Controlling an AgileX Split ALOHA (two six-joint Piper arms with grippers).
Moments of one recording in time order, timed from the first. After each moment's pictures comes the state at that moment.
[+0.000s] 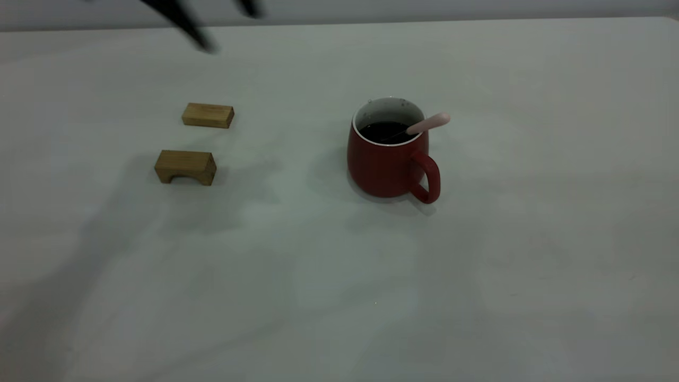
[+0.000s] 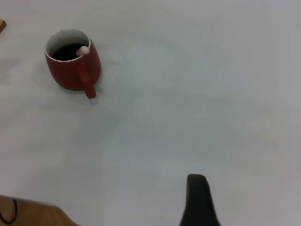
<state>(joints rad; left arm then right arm) -0.30 1.92 -1.48 -0.38 1.10 -0.78 0.04 0.02 -0.47 0.10 1.14 -0.14</state>
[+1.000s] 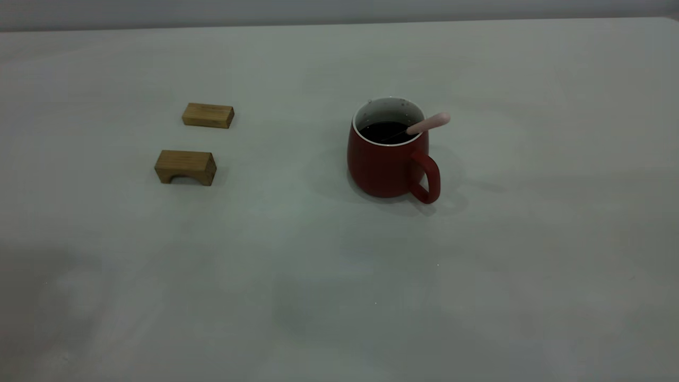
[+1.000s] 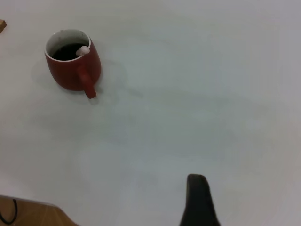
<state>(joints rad) -0.29 1.03 -1.03 0.21 1.17 -0.29 0.04 0.02 -0.47 0.10 1.14 -0.14</state>
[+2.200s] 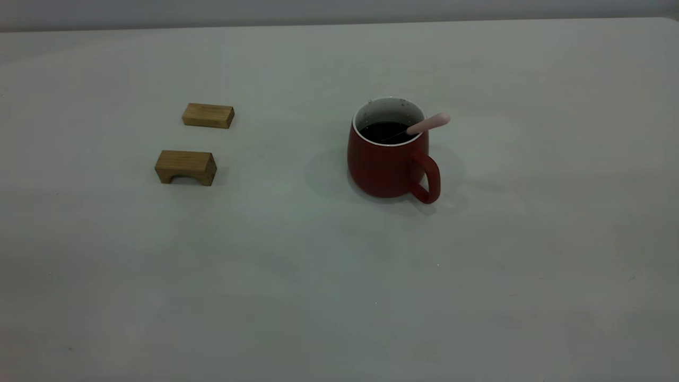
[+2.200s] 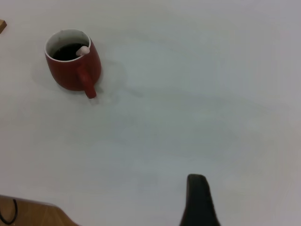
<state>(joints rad) -0.03 0.03 -0.49 0.05 1.13 -0.04 0.04 0.02 -0.47 0.10 1.14 -0.14</state>
